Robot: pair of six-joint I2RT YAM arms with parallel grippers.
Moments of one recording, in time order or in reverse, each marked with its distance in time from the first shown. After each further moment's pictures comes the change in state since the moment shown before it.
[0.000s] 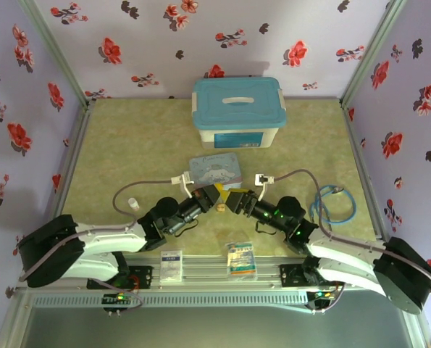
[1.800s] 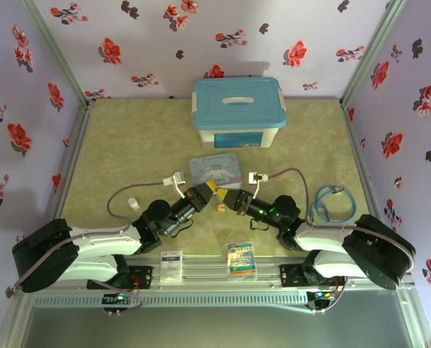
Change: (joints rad) left arm 0.015 -0.045 -0.059 0.060 -0.034 -0.008; right arm -0.013 0.266 0.005 0.355 -0.104 0.092
